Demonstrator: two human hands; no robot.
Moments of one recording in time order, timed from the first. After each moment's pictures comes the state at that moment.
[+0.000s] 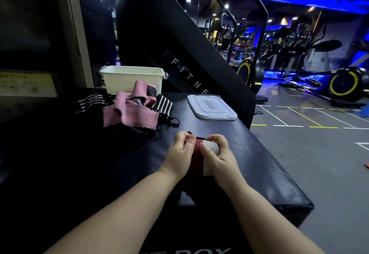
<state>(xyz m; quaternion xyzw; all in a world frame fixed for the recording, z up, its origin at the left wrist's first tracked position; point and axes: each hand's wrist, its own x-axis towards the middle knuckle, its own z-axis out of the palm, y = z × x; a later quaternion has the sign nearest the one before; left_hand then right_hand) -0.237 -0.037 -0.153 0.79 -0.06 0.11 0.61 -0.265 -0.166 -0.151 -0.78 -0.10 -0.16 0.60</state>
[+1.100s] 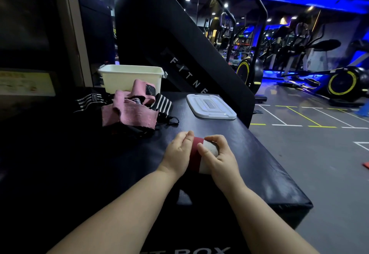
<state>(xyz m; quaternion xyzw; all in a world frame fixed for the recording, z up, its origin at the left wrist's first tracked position) -0.240 -0.038 -0.147 0.78 -0.04 0.10 0.62 -0.263 -0.166 -0.157 -0.81 -0.08 -0.20 0.55</state>
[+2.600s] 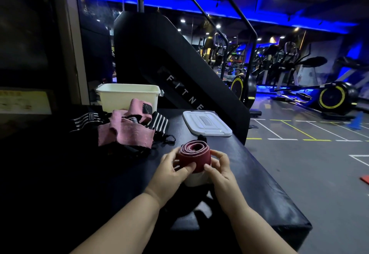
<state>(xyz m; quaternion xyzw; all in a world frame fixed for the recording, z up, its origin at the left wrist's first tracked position) -0.233 -0.020 -0.162 0.73 -0.12 0.08 0.67 -0.250 -0.179 -0.167 -0.71 -0.13 -0.13 0.68</state>
